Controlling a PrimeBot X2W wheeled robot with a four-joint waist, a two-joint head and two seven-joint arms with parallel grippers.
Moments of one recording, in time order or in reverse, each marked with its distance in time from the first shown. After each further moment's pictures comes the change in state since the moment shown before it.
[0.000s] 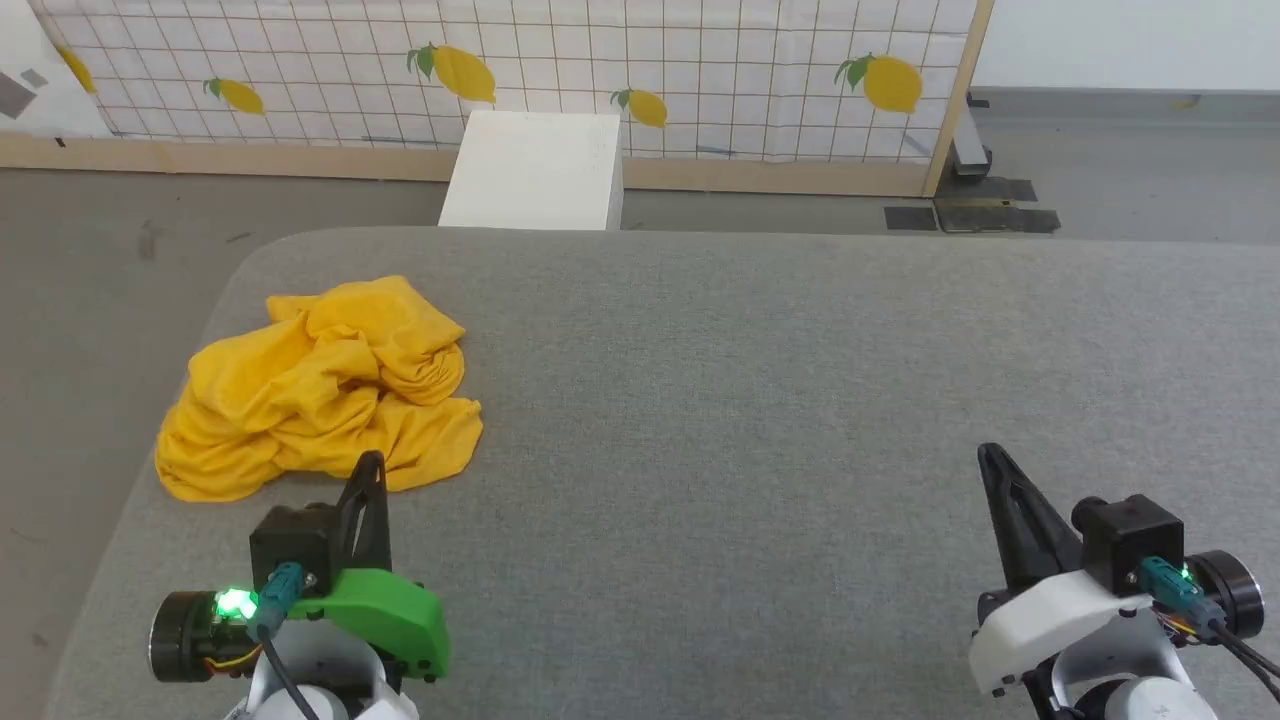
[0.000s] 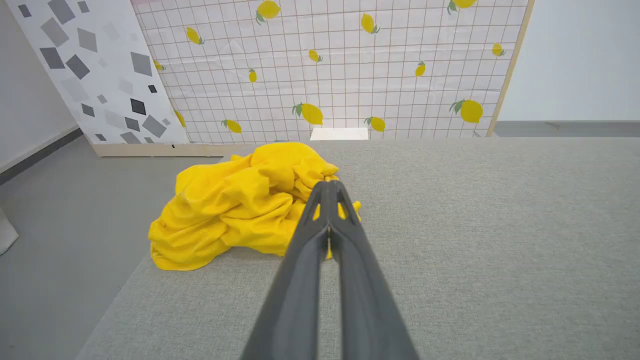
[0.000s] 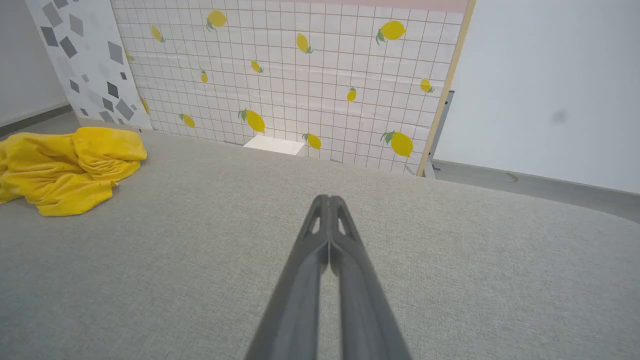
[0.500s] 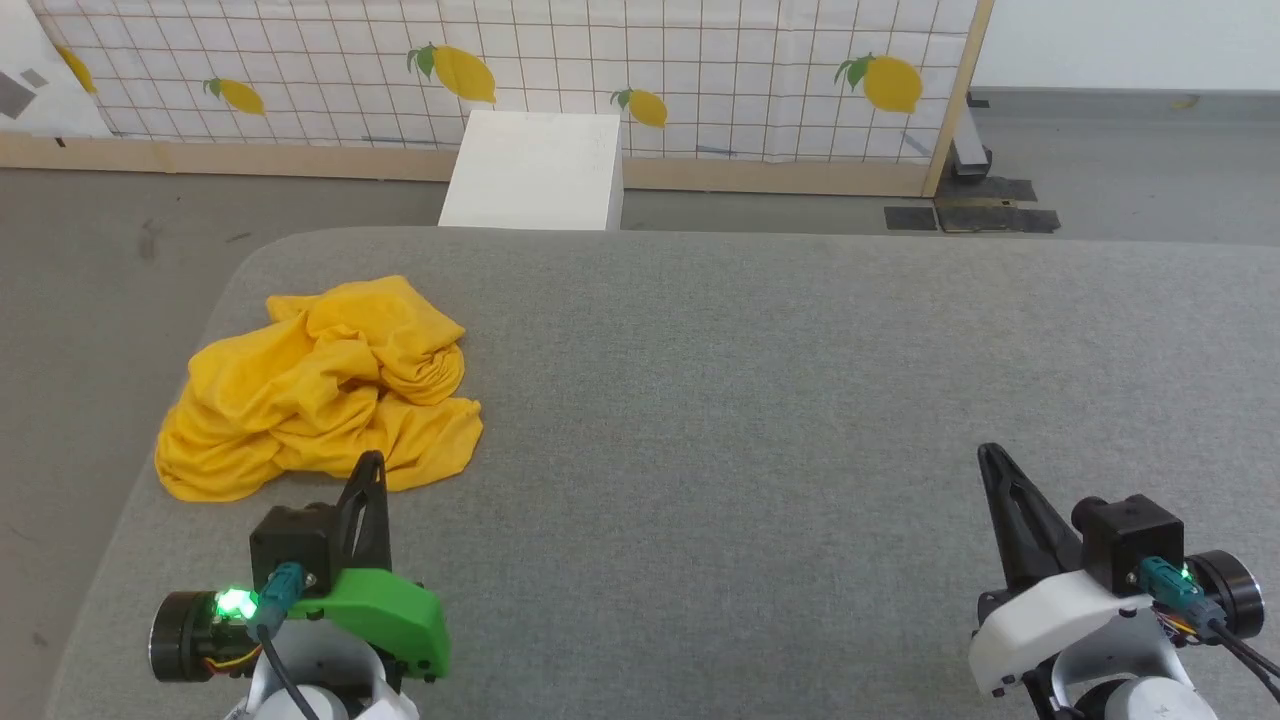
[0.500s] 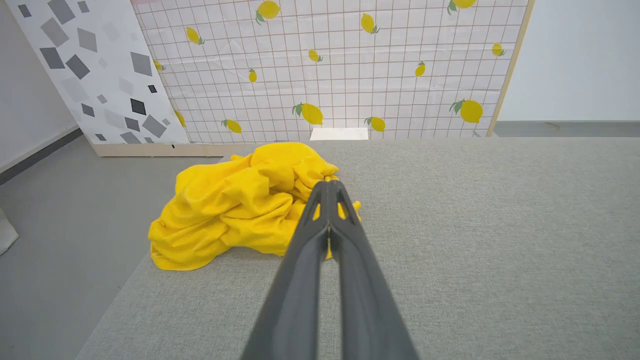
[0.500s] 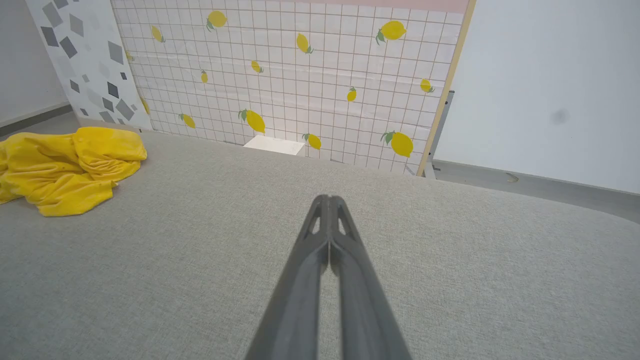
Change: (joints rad) left arm 0.000 0.000 0.000 0.000 0.000 0.000 0.000; right arm 0.000 0.000 0.000 0.000 0.000 0.000 0.000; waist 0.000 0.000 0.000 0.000
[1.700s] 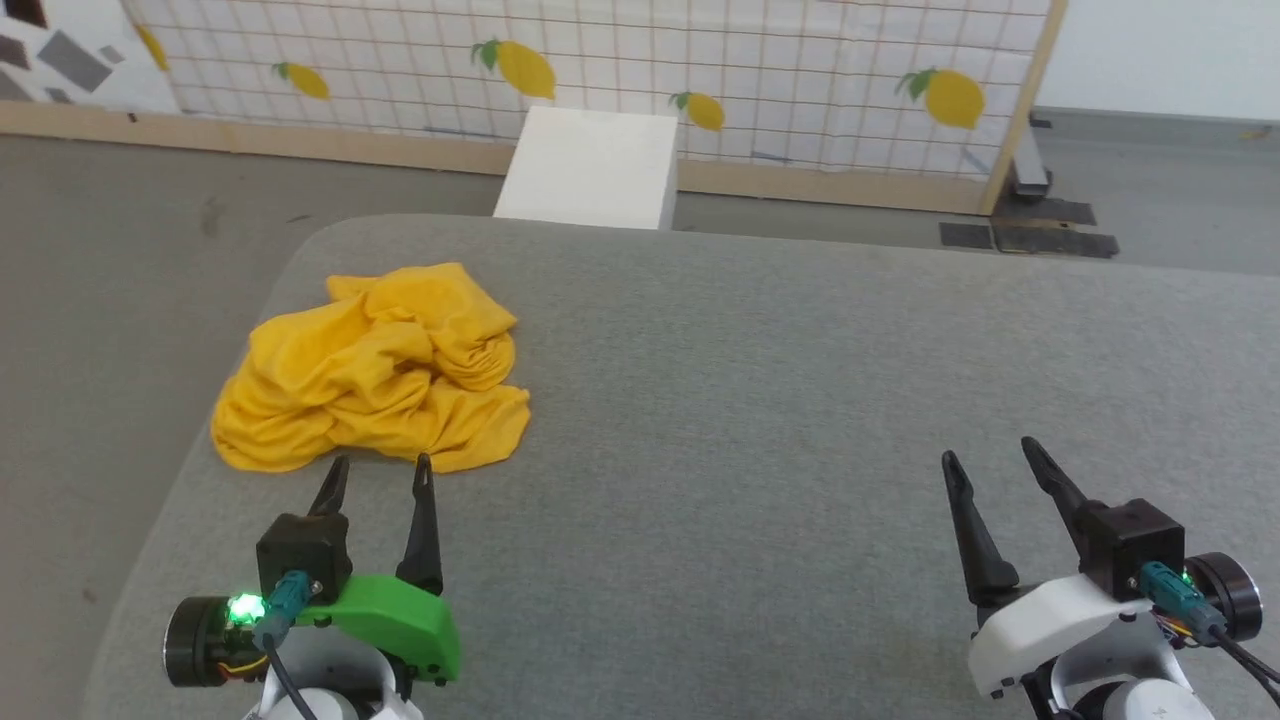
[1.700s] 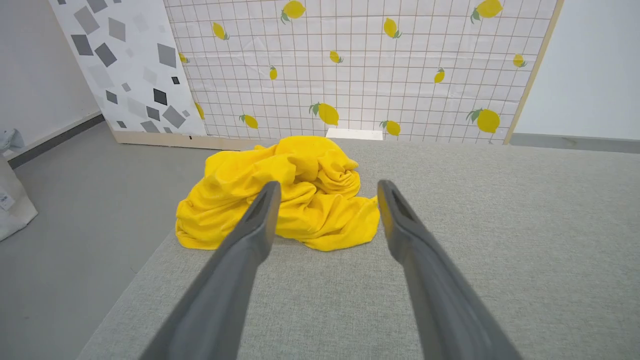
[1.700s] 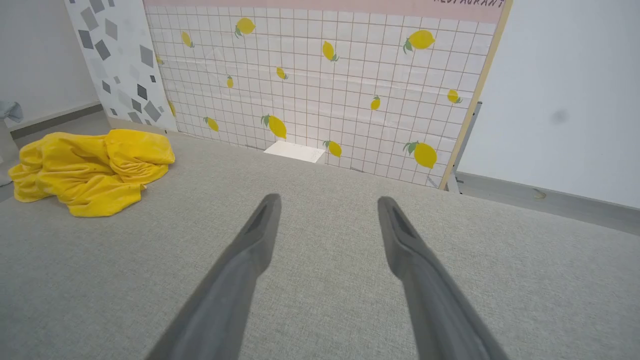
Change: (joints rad) left arm -0.002 0.004 -0.026 0.029 -0.037 0.017 -0.037; right arm 0.001 -0.001 0.001 0.009 0.002 0.000 -0.024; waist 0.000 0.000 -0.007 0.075
